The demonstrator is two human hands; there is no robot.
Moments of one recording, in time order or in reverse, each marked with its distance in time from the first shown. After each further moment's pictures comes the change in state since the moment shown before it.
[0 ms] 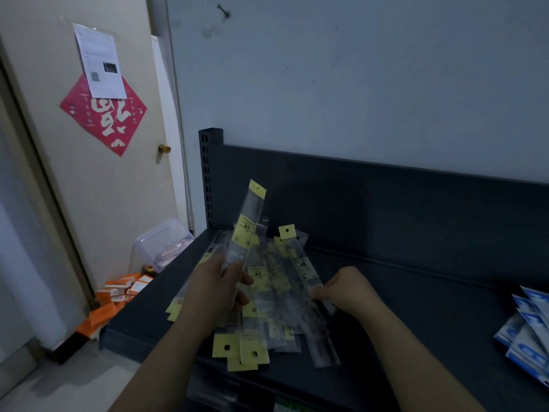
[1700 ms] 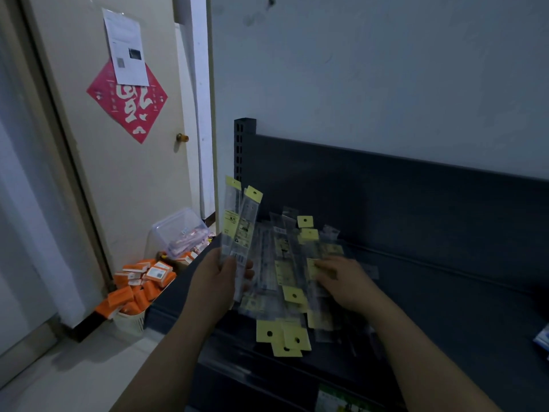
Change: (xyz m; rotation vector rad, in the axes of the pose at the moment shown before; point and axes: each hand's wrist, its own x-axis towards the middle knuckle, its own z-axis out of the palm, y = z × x) left_hand 0.006 -0.033 -0.048 -0.266 0.062 -0.067; right_hand -0.005 -0.027 0.042 -0.376 -0.035 -0.414
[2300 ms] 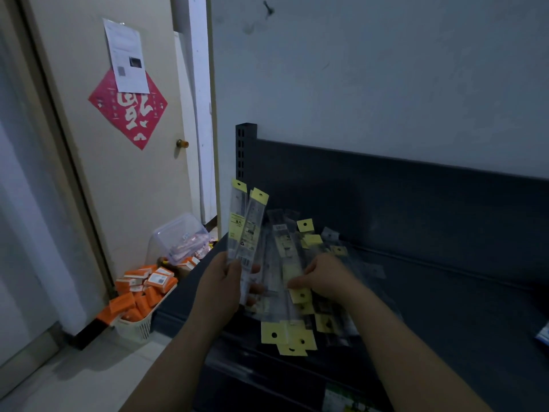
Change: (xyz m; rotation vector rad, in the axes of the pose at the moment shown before) left_hand -0.013 0.010 0.002 -0.089 -0.069 -0.017; right_hand 0.006 -0.053 -0.003 0.289 -0.096 0.173
